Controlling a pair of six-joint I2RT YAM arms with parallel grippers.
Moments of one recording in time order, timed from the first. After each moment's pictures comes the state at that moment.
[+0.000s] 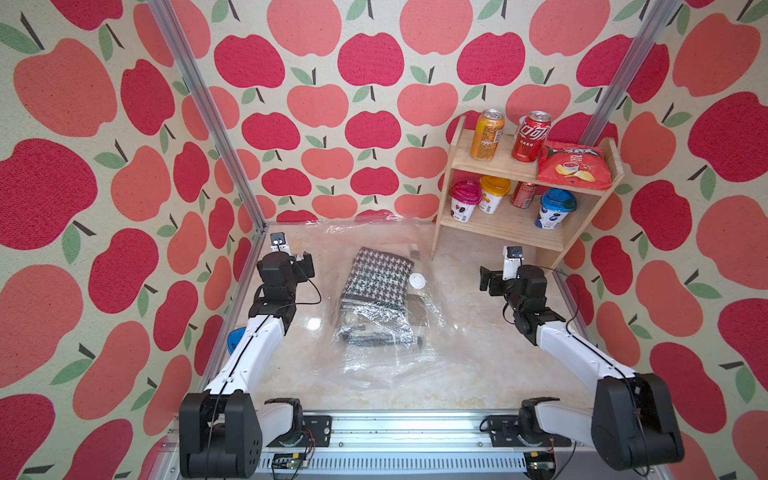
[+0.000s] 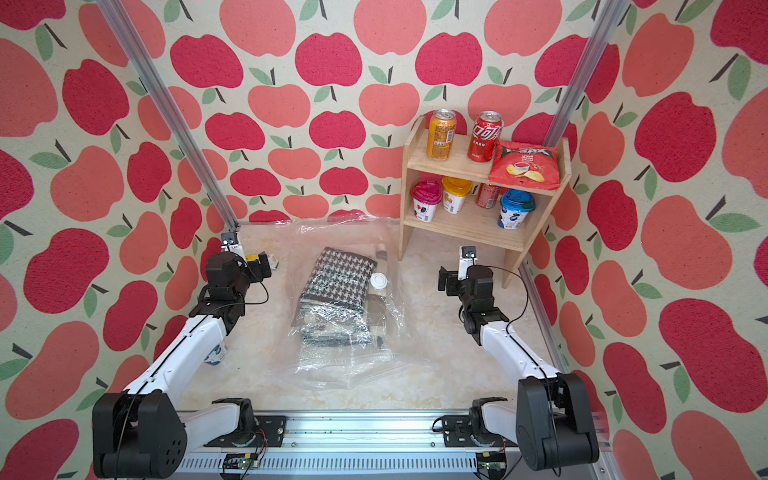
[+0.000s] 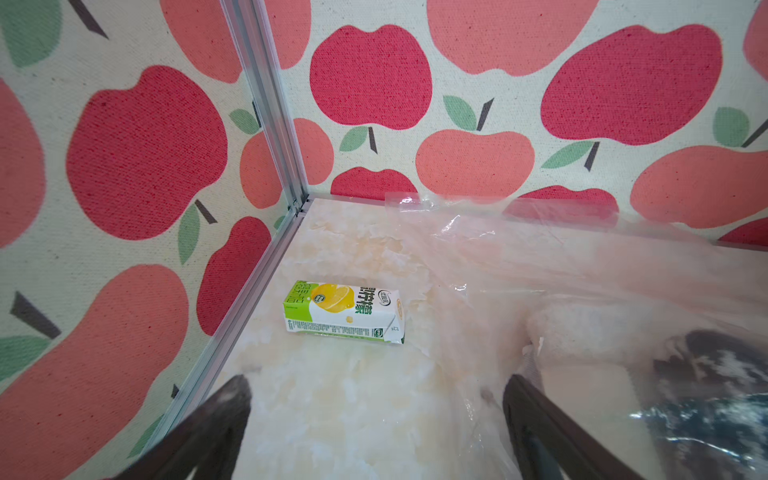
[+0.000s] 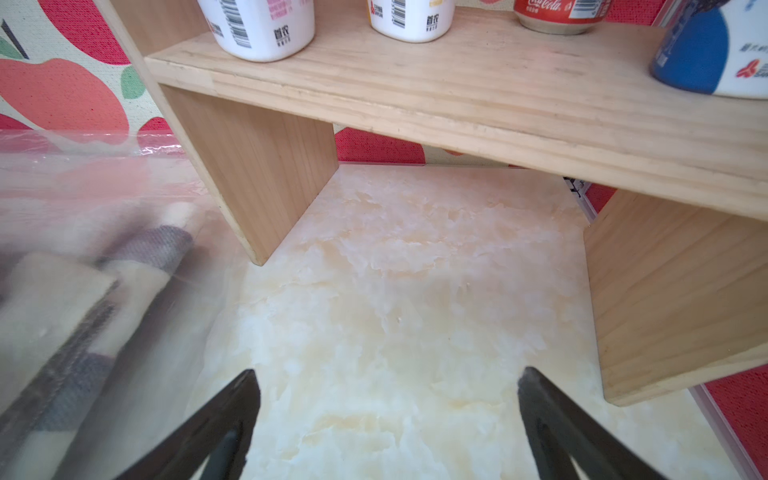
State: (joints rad) left arm -0.04 1.15 0.82 0.00 -0.21 -0.05; right arm 0.24 1.20 0.66 0.14 0.09 0.03
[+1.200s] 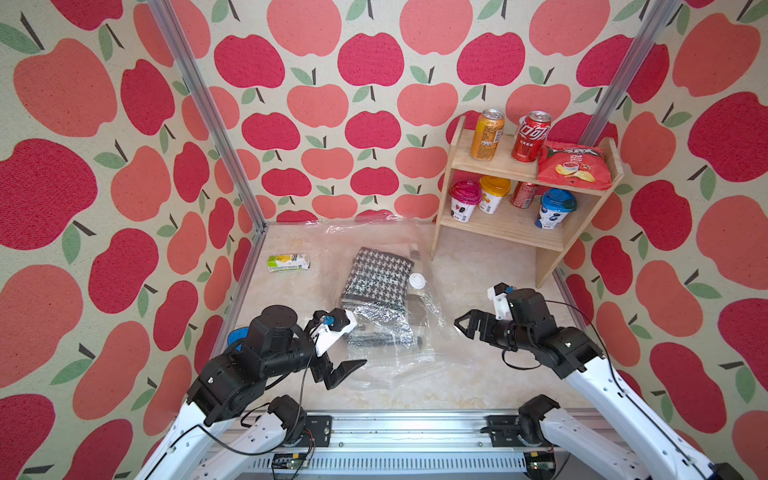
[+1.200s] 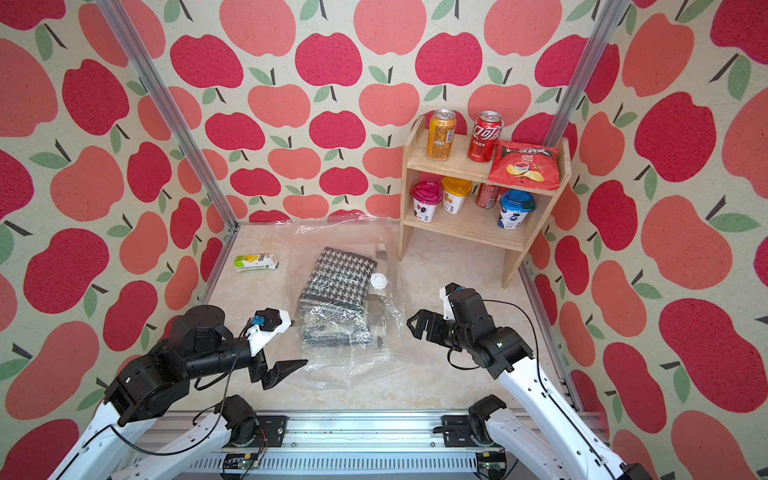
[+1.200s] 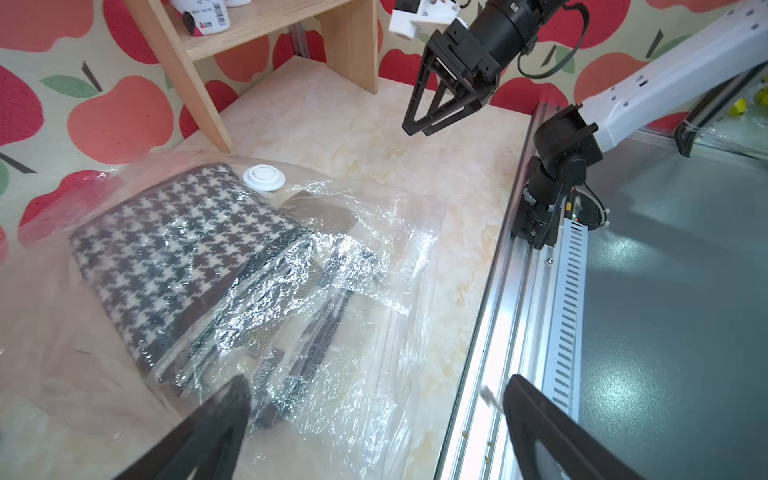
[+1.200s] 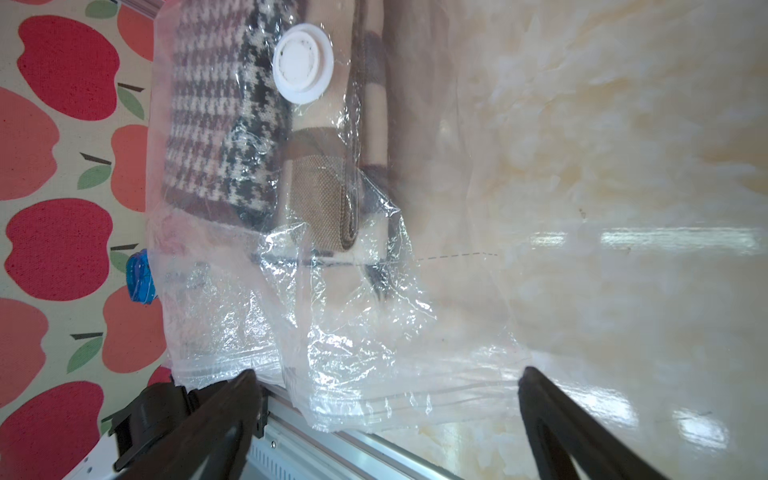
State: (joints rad) left arm -0.72 0.62 1.00 -0.97 0.37 0.29; right arm 0.58 0.82 0.78 -0.78 -0.26 0.72
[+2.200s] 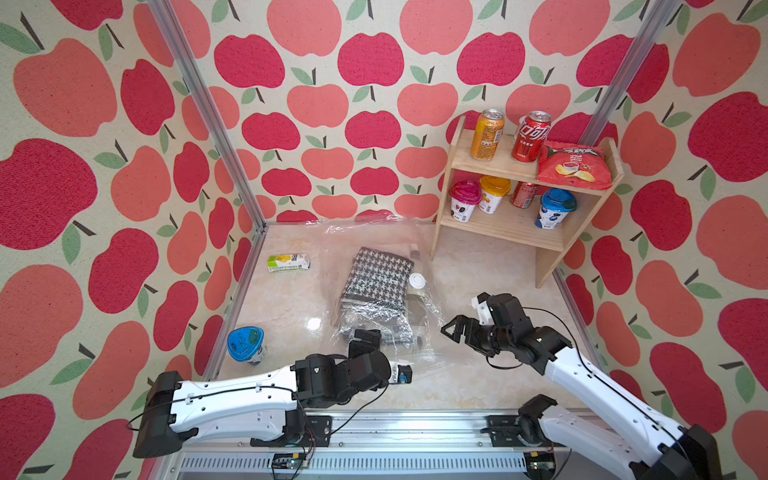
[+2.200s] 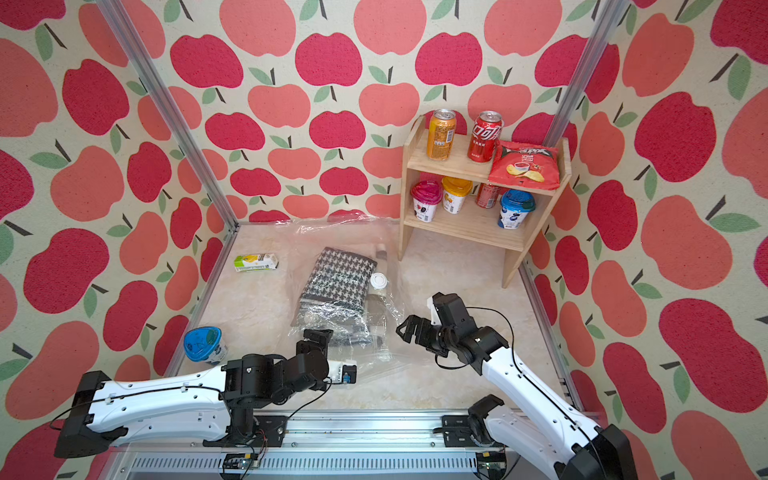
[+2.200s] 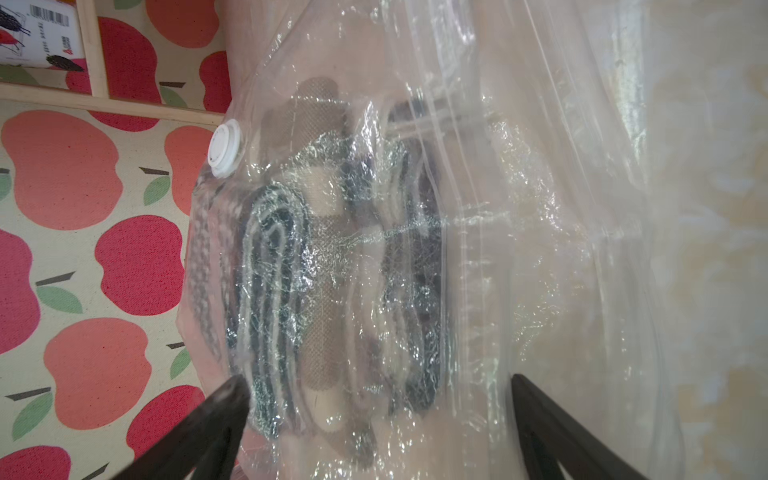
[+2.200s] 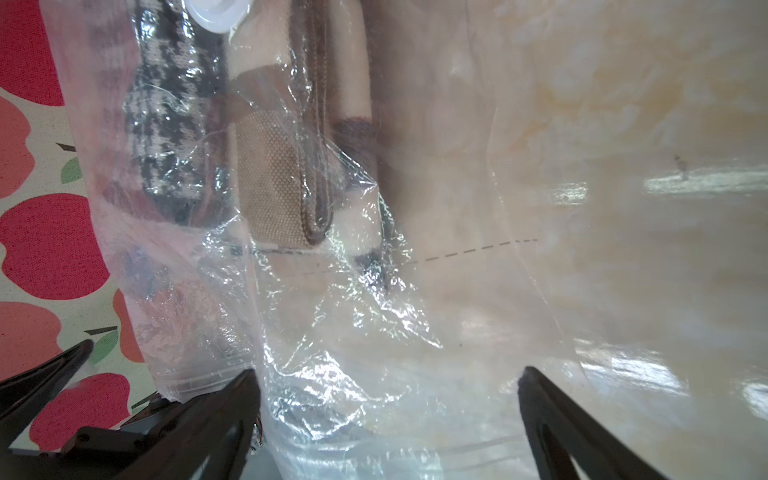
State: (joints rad) left arm -1.34 0.97 0.69 -0.65 -0.62 0.69; right arm 0.61 0.92 0.63 -0.57 -0.32 0.81
